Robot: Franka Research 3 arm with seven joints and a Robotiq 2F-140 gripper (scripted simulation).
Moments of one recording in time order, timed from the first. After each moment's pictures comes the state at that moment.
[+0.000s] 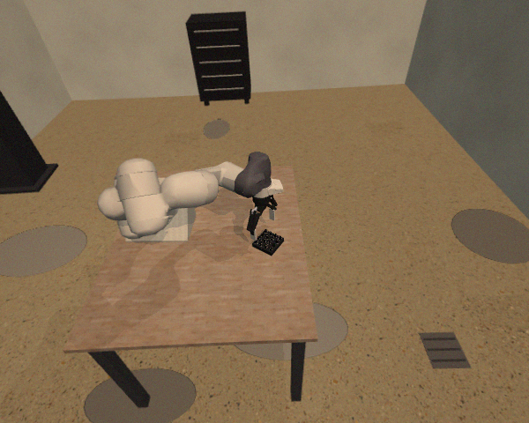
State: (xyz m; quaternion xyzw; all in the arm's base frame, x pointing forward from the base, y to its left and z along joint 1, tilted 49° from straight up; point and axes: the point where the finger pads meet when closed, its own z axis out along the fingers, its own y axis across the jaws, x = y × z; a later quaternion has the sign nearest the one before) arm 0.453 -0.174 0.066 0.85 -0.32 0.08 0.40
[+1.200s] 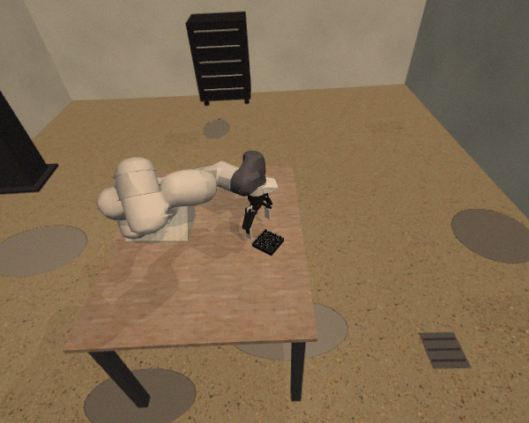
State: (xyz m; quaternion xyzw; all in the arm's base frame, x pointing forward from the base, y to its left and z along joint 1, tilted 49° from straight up) arm 0.433 -0.167 0.055 0.85 -0.31 0.08 0.41
